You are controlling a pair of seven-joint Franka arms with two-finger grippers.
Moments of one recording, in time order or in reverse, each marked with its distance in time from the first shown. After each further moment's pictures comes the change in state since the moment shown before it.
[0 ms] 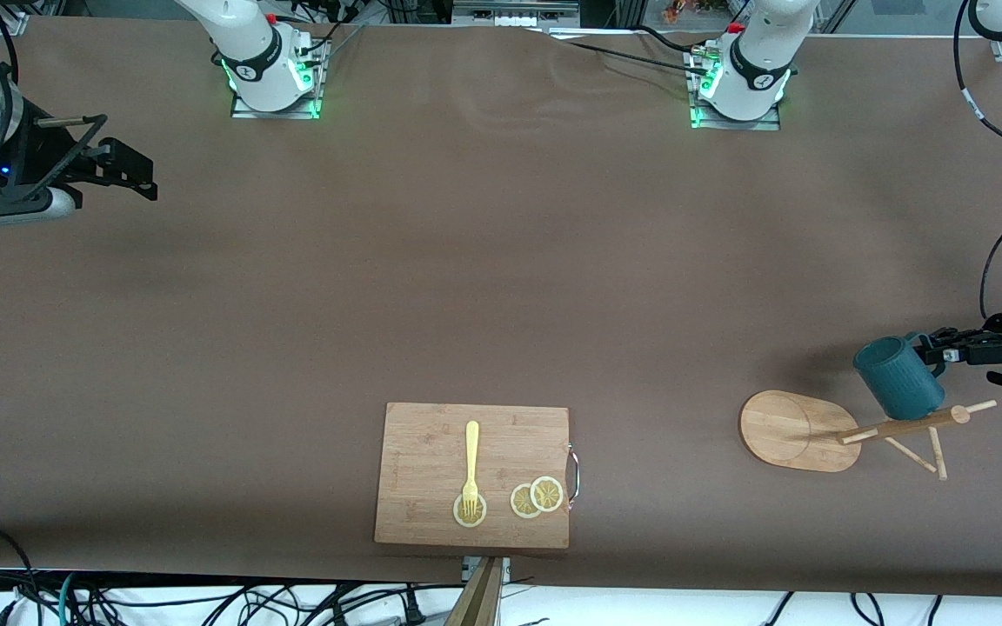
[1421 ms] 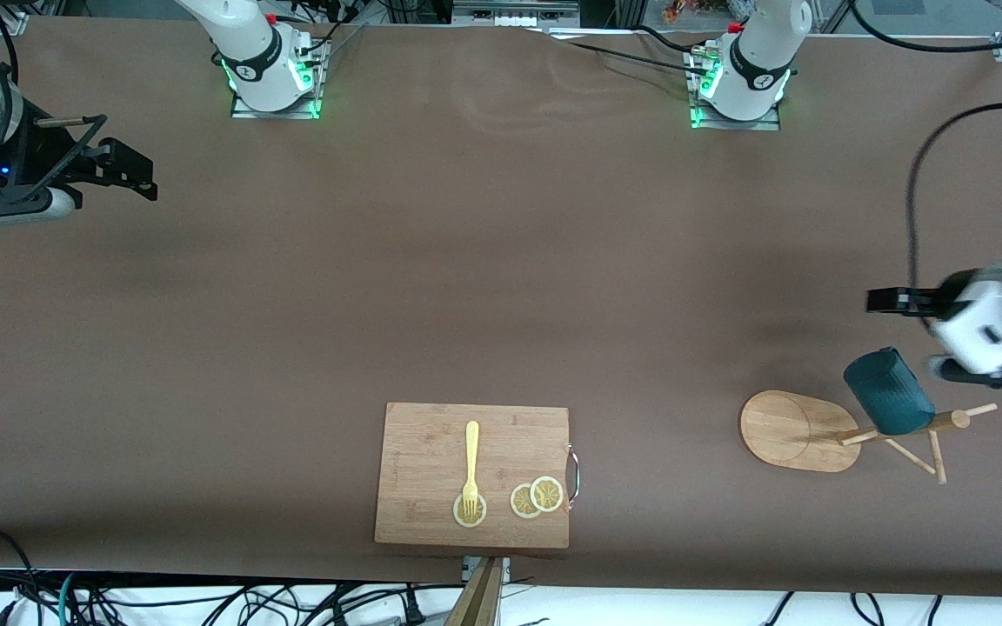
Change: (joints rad) left arm -0.607 -0.398 -0.039 0.119 1.336 -0.011 -0.220; right arm 0.000 0.001 0.000 0.001 0.000 0.000 0.000
